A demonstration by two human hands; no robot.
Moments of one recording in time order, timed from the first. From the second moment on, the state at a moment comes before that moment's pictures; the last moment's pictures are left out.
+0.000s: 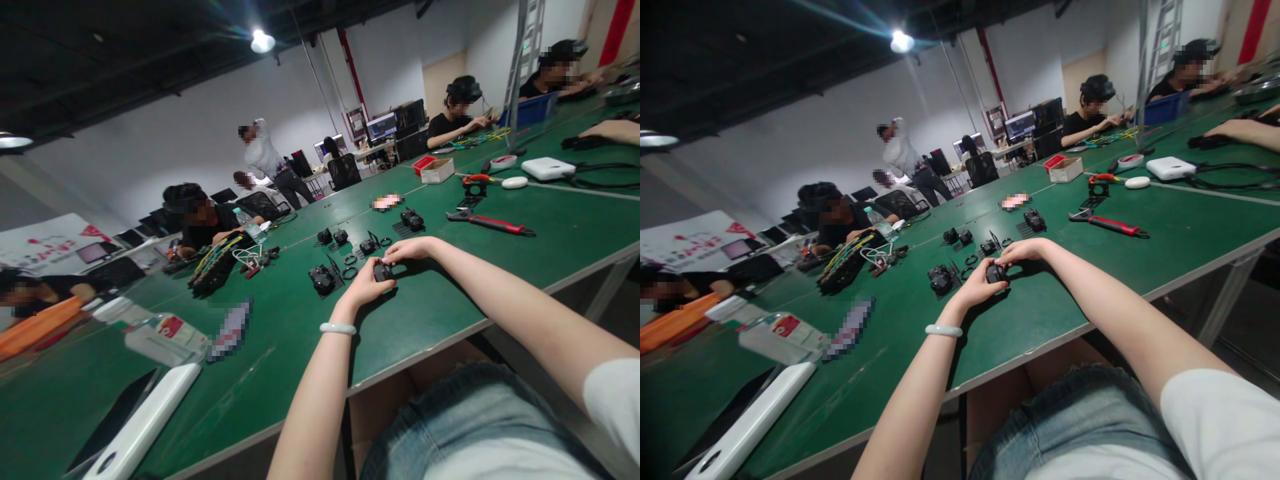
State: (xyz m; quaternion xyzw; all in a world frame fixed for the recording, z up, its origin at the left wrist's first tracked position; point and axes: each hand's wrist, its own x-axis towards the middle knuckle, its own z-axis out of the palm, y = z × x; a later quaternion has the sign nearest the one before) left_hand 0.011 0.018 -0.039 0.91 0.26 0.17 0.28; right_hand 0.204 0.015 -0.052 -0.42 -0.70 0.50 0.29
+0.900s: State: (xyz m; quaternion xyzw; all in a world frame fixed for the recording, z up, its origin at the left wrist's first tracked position) left_hand 0.010 0.023 -0.041 0.92 0.25 0.18 0.27; right_hand 0.201 0.013 -0.046 -0.44 -0.69 0.49 0.29
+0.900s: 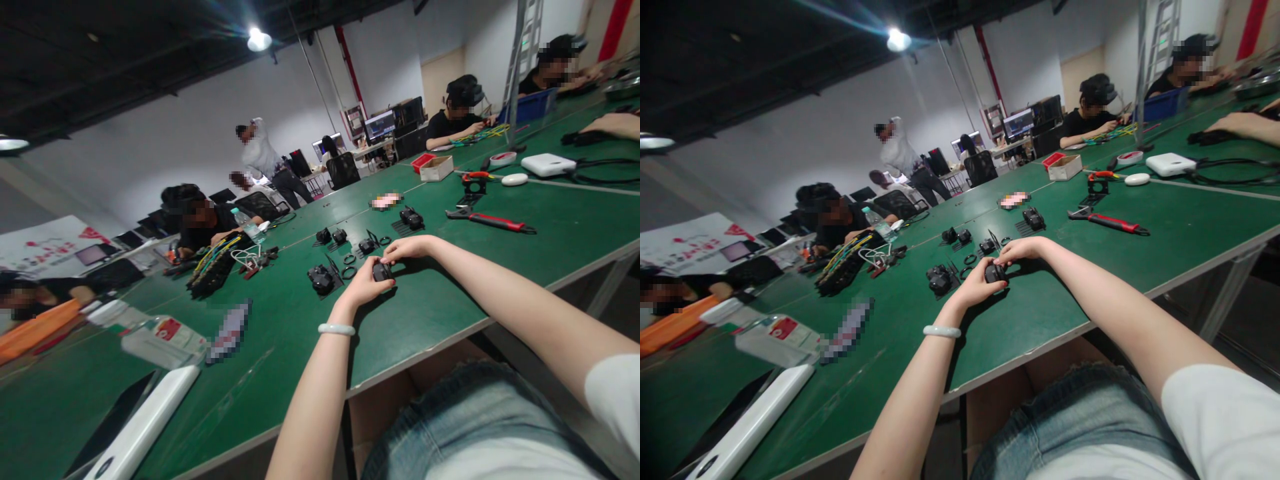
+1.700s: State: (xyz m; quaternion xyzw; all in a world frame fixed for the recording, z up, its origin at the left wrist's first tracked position) left_hand 0.009 0.024 -0.041 0.91 0.25 0.17 0.27; right_hand 0.202 0.015 -0.049 -0.43 -0.69 0.50 0.29
